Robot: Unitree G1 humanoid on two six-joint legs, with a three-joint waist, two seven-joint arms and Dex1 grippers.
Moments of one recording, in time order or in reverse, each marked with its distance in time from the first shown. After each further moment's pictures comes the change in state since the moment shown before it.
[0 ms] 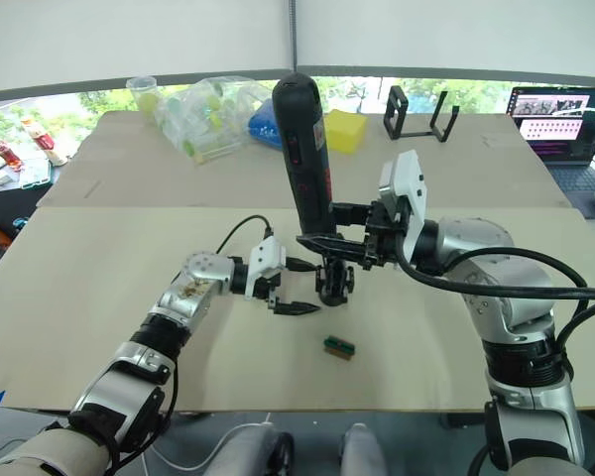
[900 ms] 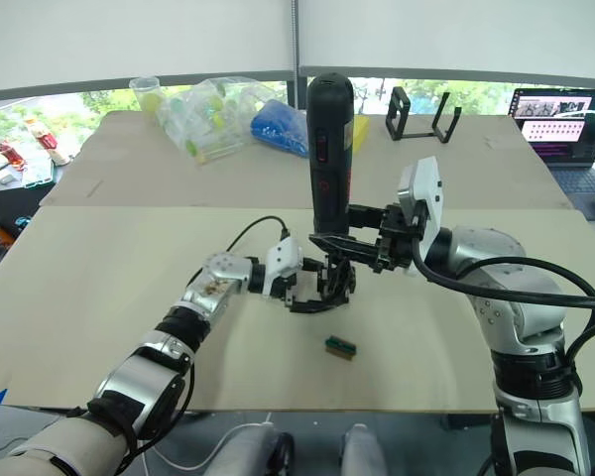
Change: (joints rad) left arm -0.092 -0.111 0.001 0.249 0.058 -0.125 0.050; right arm 0.068 -0.006 -0.059 -0.017 0.038 -0.002 -0.033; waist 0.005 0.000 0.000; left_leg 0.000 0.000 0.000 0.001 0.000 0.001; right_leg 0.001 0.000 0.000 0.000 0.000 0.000
